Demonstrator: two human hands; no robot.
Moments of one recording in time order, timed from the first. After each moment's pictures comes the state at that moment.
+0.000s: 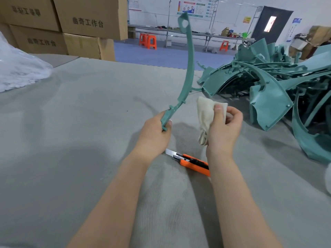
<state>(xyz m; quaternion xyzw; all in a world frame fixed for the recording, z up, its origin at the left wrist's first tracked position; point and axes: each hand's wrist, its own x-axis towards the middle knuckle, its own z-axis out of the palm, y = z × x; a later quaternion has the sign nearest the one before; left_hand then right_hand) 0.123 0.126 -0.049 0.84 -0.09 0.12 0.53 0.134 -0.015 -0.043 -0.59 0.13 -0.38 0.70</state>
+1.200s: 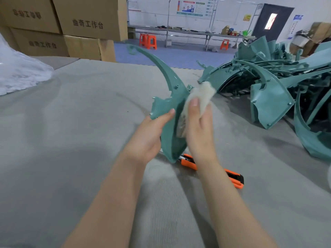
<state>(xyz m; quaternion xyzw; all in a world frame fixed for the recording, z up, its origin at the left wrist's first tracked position) 0.114 0.125 -0.031 0.52 -0.09 -0.06 0.85 0.120 0.020 -0.038 -0.75 -0.06 -0.28 0.60</state>
